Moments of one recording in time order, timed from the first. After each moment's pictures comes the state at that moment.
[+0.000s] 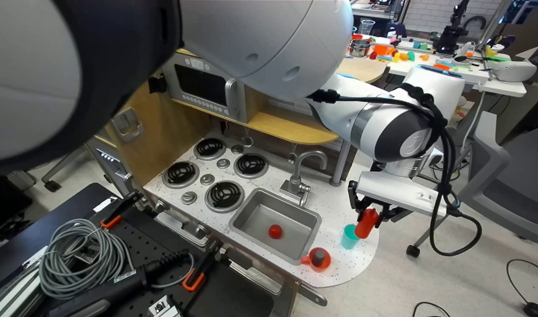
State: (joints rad) arm -0.43 1.00 -0.14 -1.28 0.00 2.18 -0.65
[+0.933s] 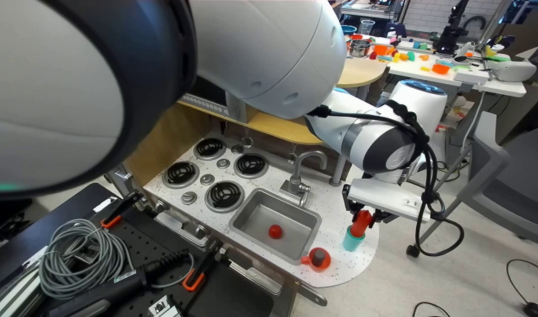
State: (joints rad) arm -0.44 1.05 -0.11 -1.27 0.00 2.26 -0.64
